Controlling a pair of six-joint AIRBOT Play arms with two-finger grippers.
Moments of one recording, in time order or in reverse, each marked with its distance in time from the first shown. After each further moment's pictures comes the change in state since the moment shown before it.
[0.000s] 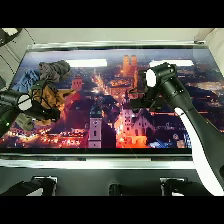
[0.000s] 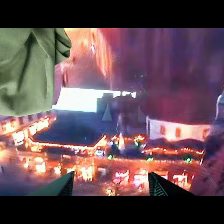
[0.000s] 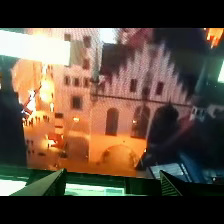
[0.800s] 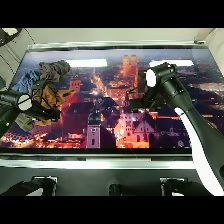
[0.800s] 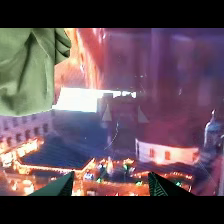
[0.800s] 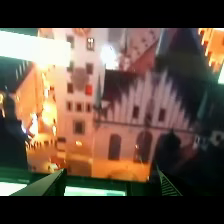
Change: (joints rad) left arm 0.000 0.000 0.000 0.000 0.000 0.000; right arm 0.000 0.000 0.000 -0.002 -0.019 0.000
